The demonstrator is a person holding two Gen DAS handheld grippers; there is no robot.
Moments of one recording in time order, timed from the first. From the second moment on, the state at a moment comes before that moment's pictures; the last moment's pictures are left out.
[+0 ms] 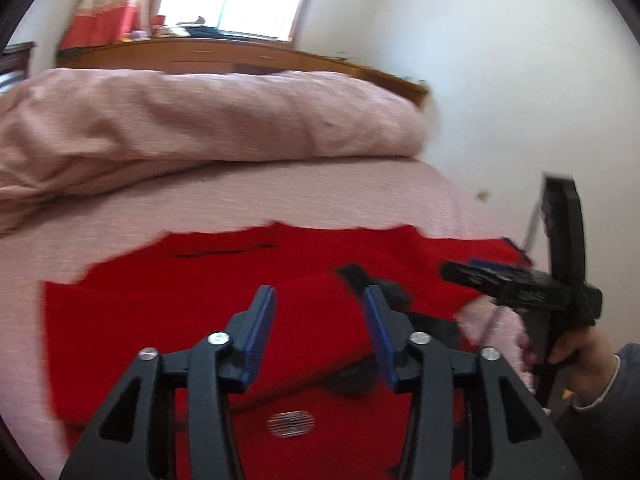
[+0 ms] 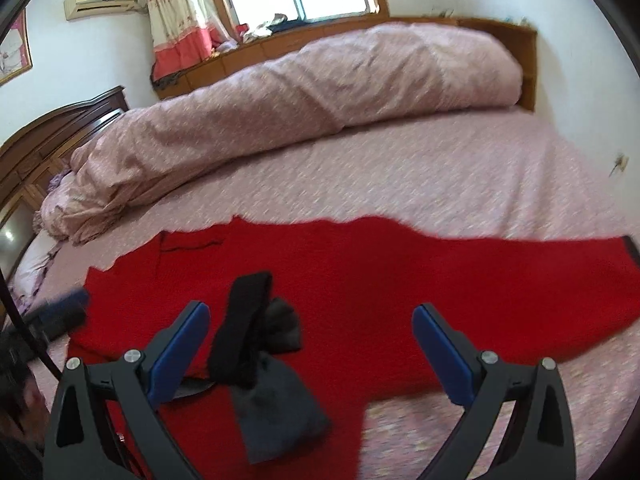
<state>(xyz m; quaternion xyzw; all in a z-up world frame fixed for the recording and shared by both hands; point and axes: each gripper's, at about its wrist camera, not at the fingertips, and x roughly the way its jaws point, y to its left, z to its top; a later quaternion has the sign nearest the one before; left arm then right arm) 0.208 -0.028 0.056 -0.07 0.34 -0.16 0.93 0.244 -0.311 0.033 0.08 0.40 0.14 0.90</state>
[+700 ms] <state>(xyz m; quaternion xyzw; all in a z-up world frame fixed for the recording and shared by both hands) 0.188 0.108 -0.020 -0.01 0.41 0.04 0.91 0.253 -0.244 -0.010 0.06 0.46 0.18 0.87</state>
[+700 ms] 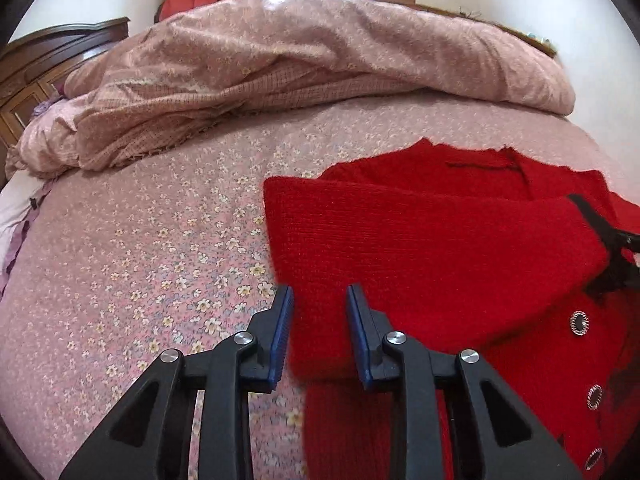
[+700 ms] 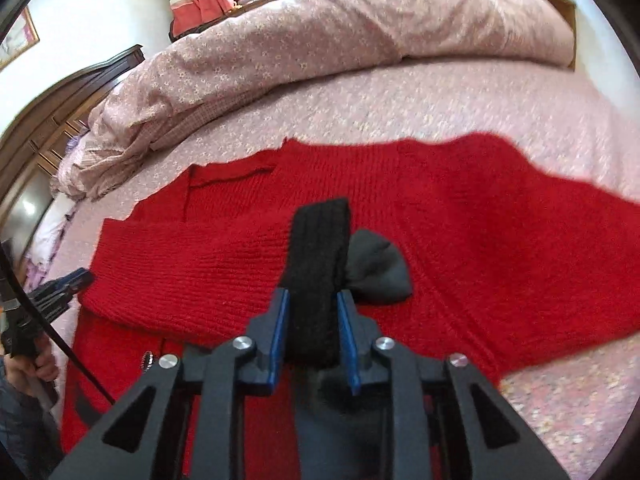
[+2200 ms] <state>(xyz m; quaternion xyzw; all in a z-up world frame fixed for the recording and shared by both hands) 0.171 0.070 0.010 -0.02 0.39 0.04 0.92 0.227 -0.397 0.009 0.04 0.44 0.03 0.90</state>
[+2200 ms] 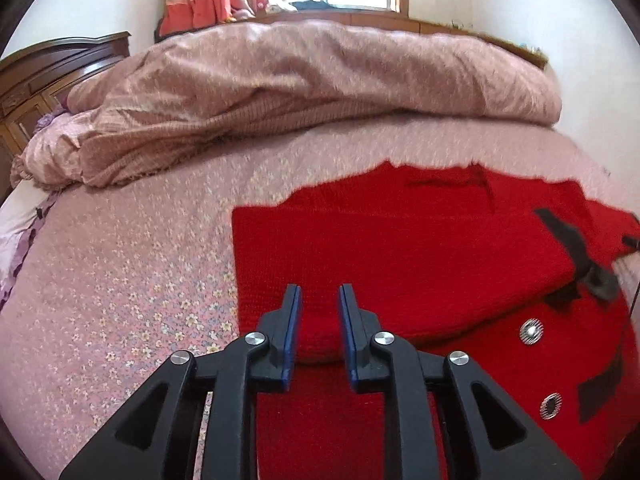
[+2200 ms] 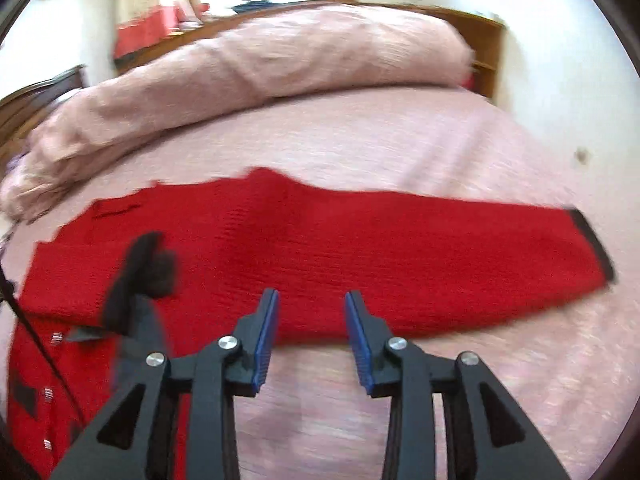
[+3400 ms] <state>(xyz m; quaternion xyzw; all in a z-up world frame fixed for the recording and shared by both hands) 0.202 0.069 0.004 -0.02 0.40 0.09 0.91 0.226 -0.739 -0.045 0.53 0.24 -0.03 0.81</state>
